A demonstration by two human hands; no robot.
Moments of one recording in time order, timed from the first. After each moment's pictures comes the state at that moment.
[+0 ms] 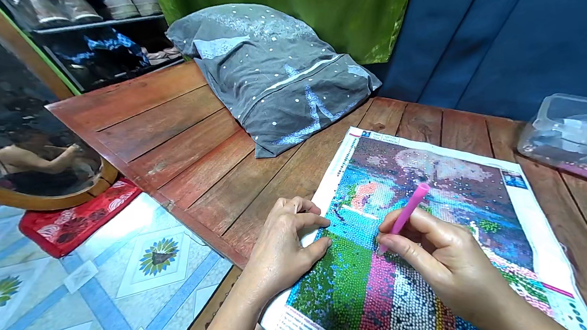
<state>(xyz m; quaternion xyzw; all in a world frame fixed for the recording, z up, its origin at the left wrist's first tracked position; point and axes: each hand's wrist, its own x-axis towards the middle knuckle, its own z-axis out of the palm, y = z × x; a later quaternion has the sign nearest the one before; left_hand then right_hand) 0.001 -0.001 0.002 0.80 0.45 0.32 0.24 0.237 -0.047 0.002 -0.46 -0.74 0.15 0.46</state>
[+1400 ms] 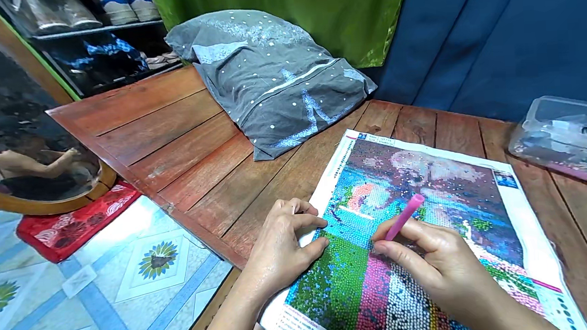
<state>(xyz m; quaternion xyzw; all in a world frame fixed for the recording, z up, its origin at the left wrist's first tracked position) 0.001 -0.001 0.004 0.80 0.45 0.32 0.25 0.238 -0.051 0.000 -0.46 -0.76 0.12 0.44</state>
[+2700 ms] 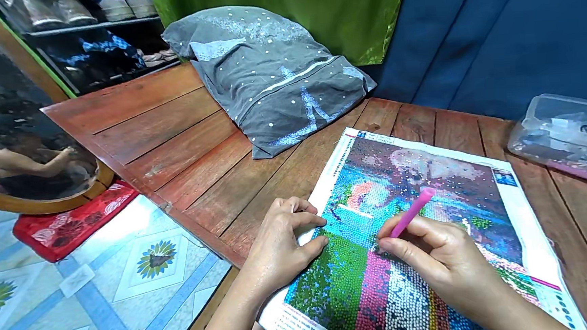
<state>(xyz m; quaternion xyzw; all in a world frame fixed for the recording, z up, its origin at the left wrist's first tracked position) 0.001 0.000 0.002 0.80 0.45 0.33 0.25 0.245 -0.051 0.000 -0.47 -0.74 0.17 0.45</state>
